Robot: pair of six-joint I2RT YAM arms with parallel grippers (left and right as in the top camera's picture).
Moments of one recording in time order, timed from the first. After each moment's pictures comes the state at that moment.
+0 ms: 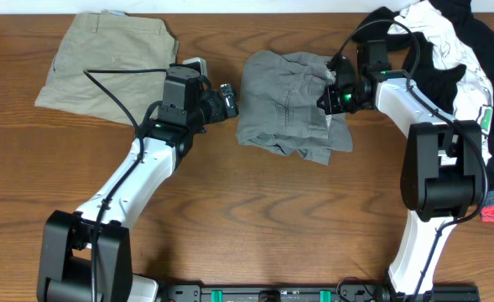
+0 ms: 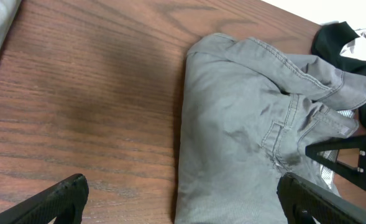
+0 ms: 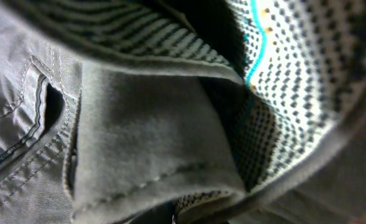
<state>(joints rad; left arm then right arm) -0.27 1.60 1.01 -0.11 0.14 -0.48 0.08 2.15 1.48 -0.52 -0.46 -0.04</state>
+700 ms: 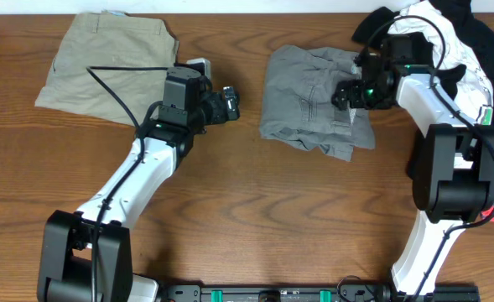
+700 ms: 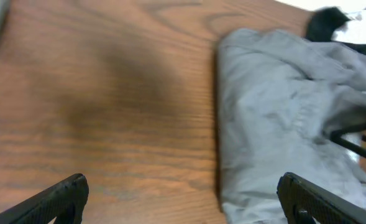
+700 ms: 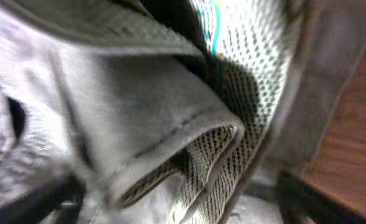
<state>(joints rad) -0.28 1.60 1.01 -0.09 0.18 -0.40 -0.02 2.12 1.54 -0.63 -0.32 -0.03</state>
